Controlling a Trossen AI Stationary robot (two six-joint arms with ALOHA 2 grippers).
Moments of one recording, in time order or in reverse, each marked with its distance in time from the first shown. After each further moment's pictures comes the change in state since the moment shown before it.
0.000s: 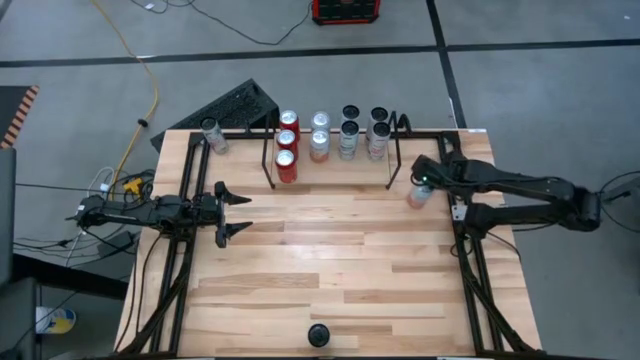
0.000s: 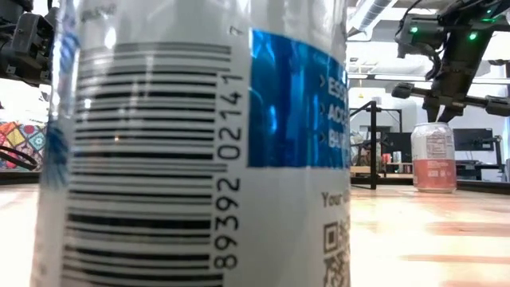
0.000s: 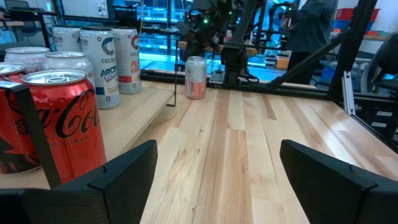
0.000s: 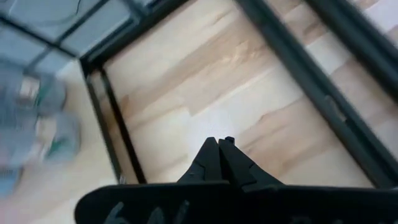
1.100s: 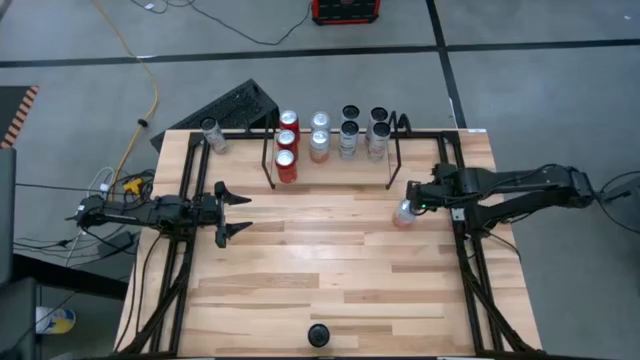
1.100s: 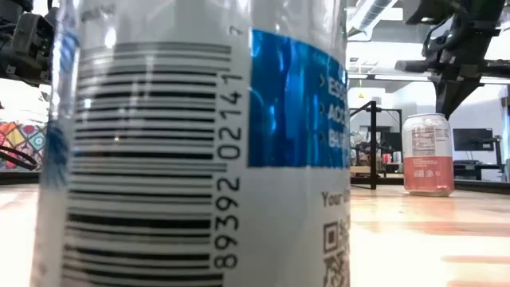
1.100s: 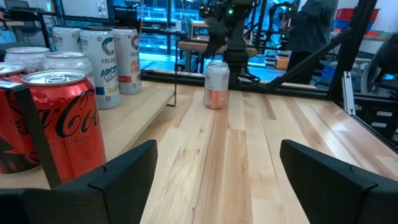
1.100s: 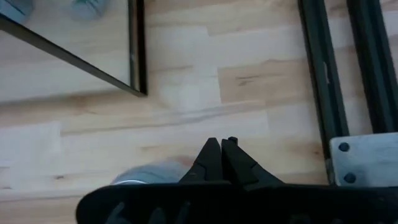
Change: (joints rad) left arm 0.000 0.000 0.000 0.000 0.000 0.000; right arm 0.400 0.074 0.195 -0.310 -0.045 -0.018
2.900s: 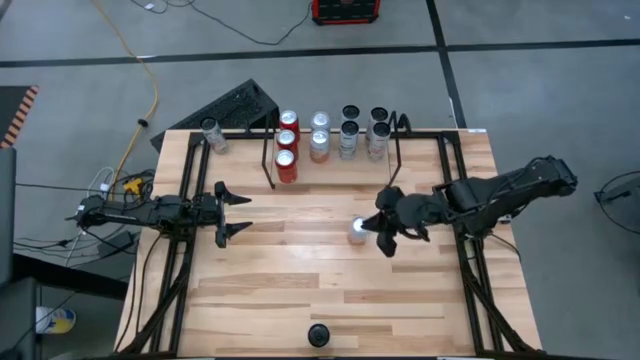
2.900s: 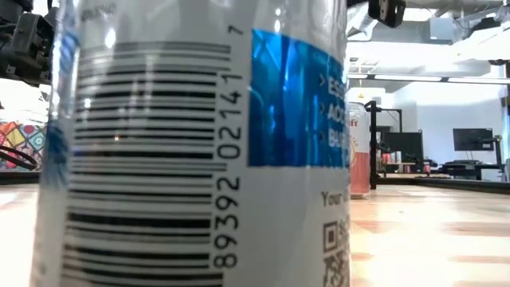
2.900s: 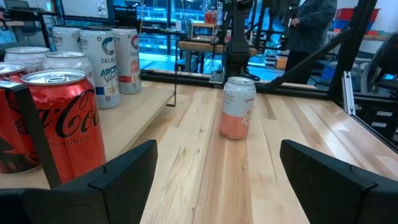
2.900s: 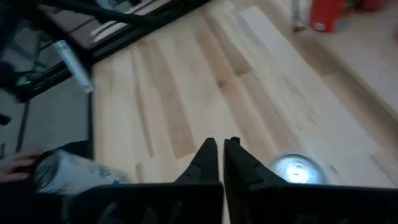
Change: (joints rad) left arm 0.000 0.000 0.000 0.000 0.000 0.000; right arm 0.305 0.221 0.314 0.719 -0.244 -1.012
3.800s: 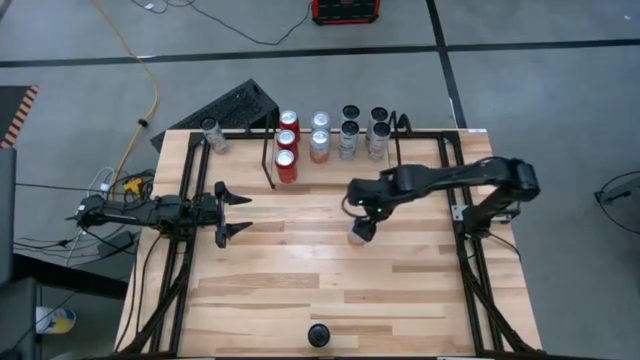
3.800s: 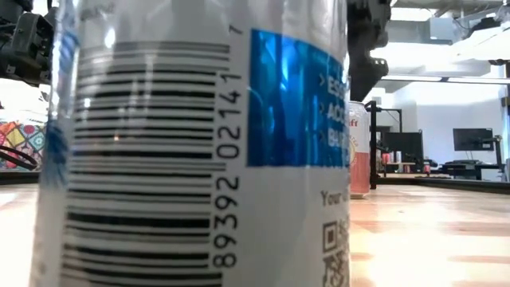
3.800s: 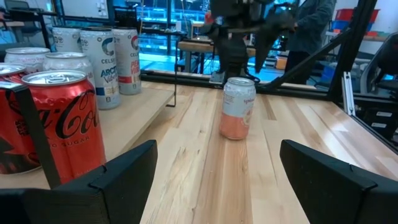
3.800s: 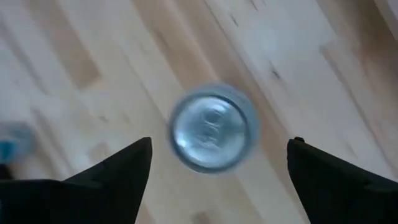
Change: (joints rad) left arm 0.000 0.000 0.000 0.000 0.000 0.000; right arm -0.287 0.336 0.180 -0.412 -0.296 -0.040
